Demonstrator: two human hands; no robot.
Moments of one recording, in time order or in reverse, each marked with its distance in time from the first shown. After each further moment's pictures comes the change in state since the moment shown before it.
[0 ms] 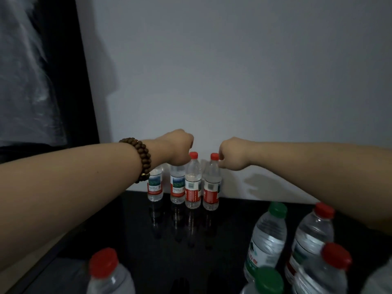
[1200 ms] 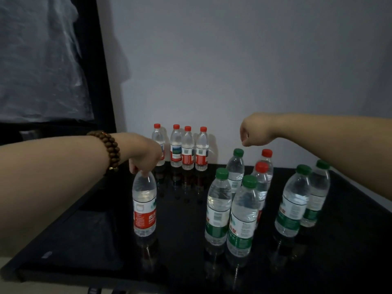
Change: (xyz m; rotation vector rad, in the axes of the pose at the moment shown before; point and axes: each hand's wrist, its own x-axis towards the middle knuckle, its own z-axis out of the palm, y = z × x) left_hand -0.233 0.042 -0.042 0.247 -0.595 -0.138; right_hand -0.233 0.006 -0.042 -0.134 -0.032 0.023
